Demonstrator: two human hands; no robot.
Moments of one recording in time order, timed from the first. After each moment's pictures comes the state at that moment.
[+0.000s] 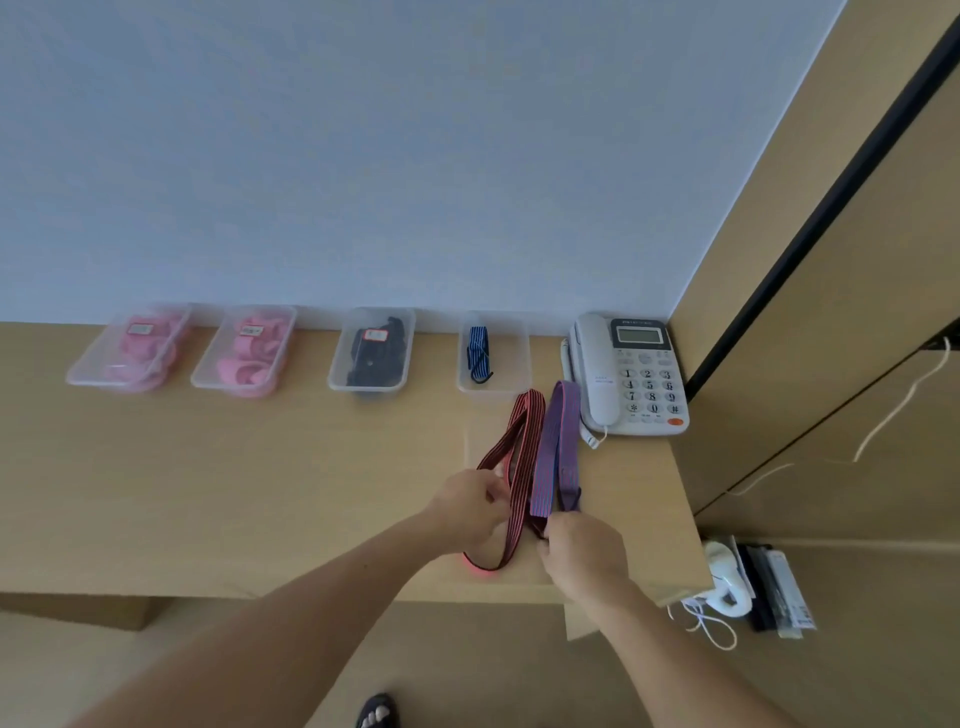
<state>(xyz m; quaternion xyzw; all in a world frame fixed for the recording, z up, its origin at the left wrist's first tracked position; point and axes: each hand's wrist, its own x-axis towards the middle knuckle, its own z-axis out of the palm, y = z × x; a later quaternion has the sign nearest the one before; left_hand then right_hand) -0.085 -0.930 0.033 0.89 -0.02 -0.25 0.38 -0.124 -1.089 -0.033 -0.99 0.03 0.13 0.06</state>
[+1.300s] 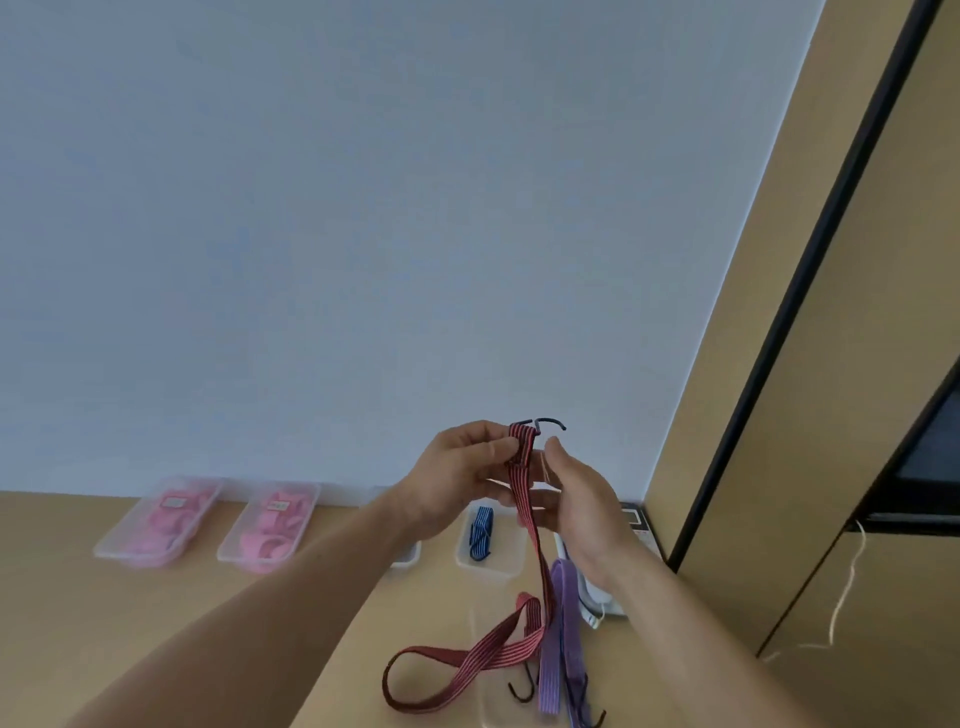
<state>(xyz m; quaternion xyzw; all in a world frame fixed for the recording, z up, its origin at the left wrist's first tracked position) -0.027 -0.874 0.237 0.61 -0.21 -0.14 0.75 -0.064 -1.037 0.221 -0.68 -0.05 0.01 0.73</state>
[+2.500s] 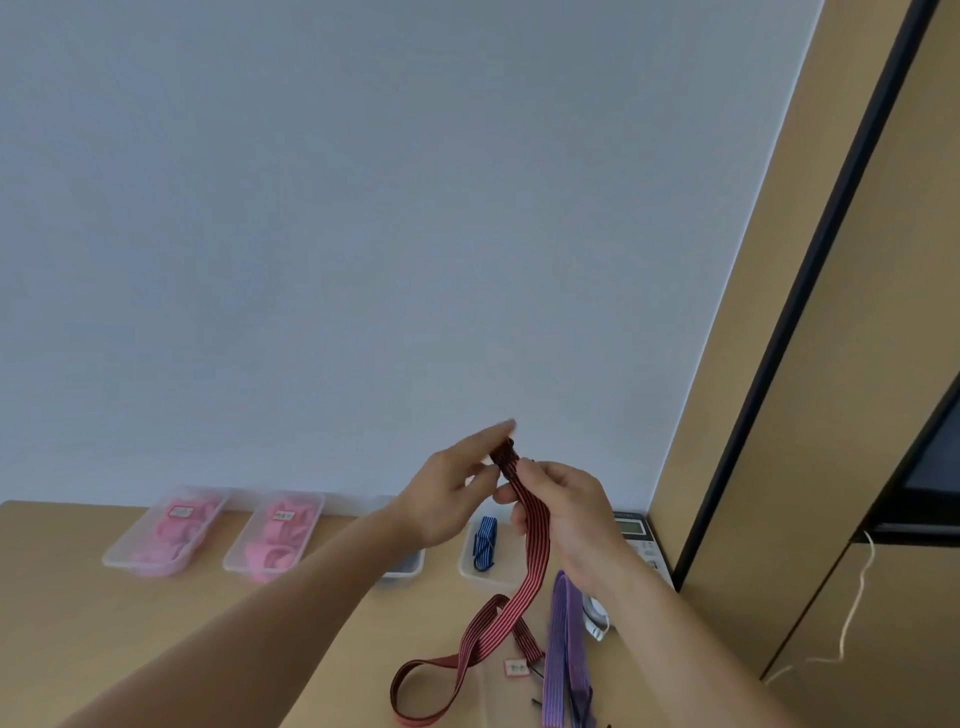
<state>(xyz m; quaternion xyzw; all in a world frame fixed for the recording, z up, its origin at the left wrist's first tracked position) -0.028 -0.859 0.228 0.81 -0.32 0.07 0.49 -0.072 -1.022 0.235 -0.66 0.01 -0.02 0.75</state>
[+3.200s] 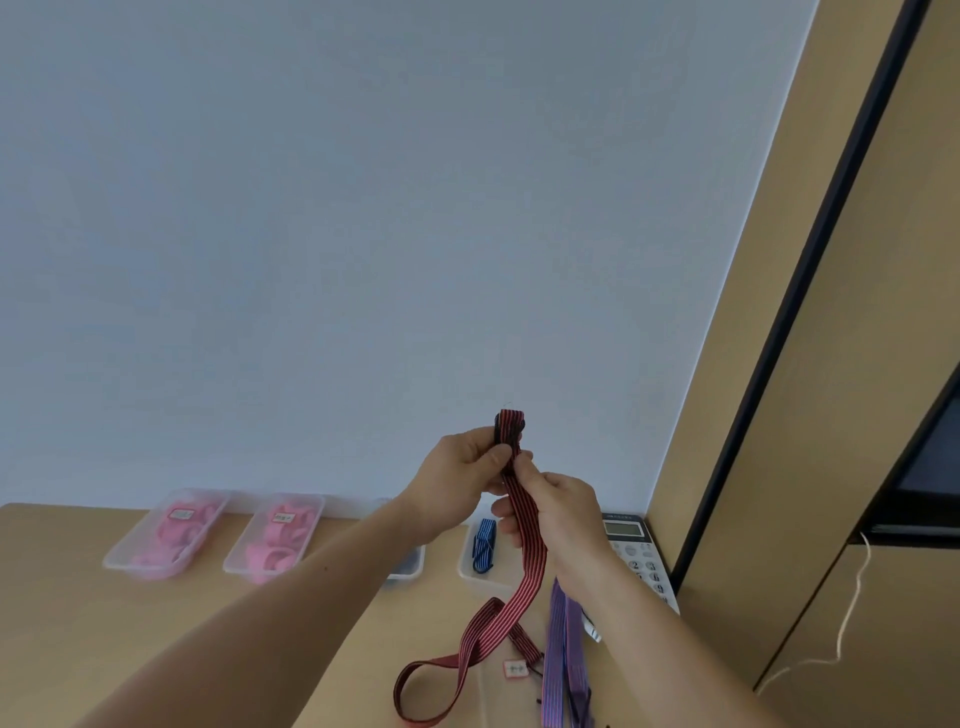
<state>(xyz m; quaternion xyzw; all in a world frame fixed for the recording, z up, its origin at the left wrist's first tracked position) -0.032 -0.875 0.243 0.72 -0.22 -0.03 0.66 -0.075 -1.009 0.234 -0.68 0.09 -0.04 0.73</state>
